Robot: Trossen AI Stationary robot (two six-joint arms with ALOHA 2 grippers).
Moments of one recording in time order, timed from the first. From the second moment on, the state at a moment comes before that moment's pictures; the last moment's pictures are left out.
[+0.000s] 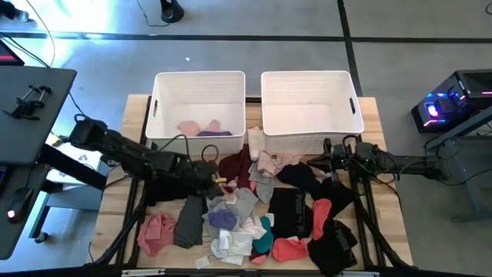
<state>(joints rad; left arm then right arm) -0.19 1.39 0.56 0.07 0.09 -1.09 -0.06 0.10 0.01 0.03 -0.09 0.20</state>
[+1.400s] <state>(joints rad) 0.14 1.03 1.09 -0.03 -0.40 -0.21 -0.07 0.12 0.01 0.03 -0.09 0.20</state>
